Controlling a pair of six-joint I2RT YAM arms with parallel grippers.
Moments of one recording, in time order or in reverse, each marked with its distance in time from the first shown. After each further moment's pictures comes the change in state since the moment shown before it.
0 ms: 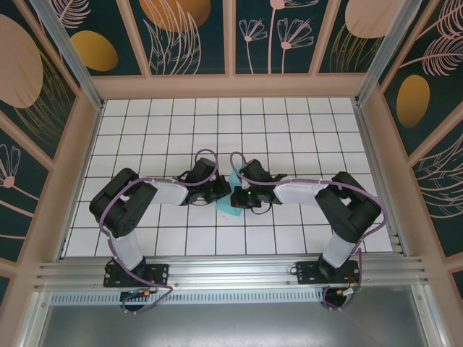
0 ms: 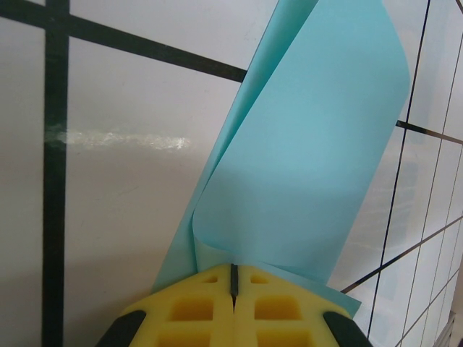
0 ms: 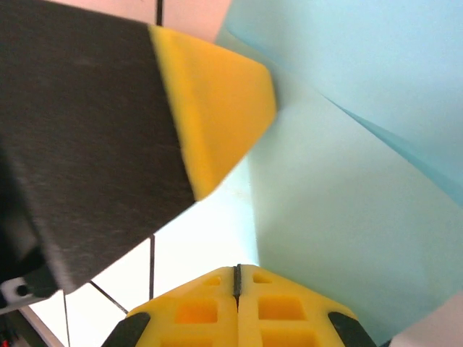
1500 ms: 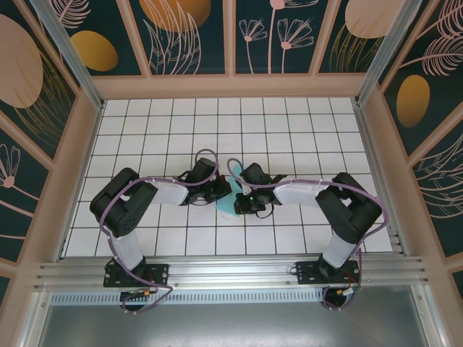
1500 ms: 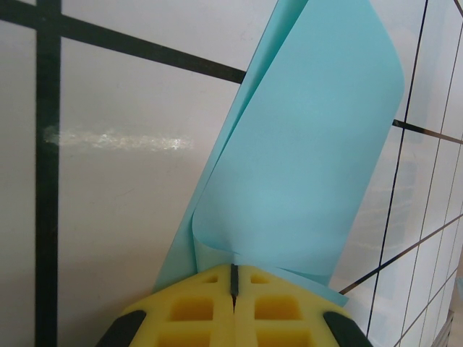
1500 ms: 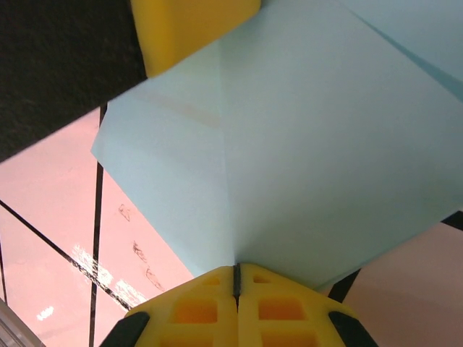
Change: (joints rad) left arm 0.000 0.006 0.000 0.008 0.003 0.000; right arm 0.014 -0.010 -0.002 -0.126 -0.004 -0.163
